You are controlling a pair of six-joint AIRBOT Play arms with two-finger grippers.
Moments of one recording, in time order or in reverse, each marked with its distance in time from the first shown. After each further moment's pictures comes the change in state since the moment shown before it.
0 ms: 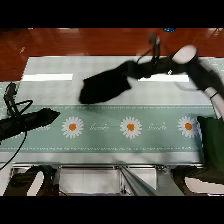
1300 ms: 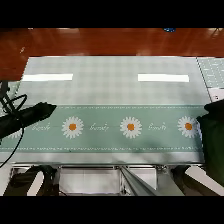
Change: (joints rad) left arm 0.000 0.000 -0.002 -0.001 0.158 0.000; right arm -1.231 0.346 0.327 -0.379 0.825 0.219
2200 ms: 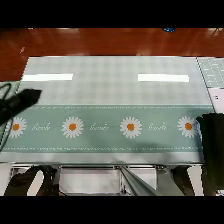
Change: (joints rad) left arm 0.079 -0.045 0.084 -0.004 0.185 0.081; right arm -0.260 0.333 -0.549 -0.138 -0.277 -0.004
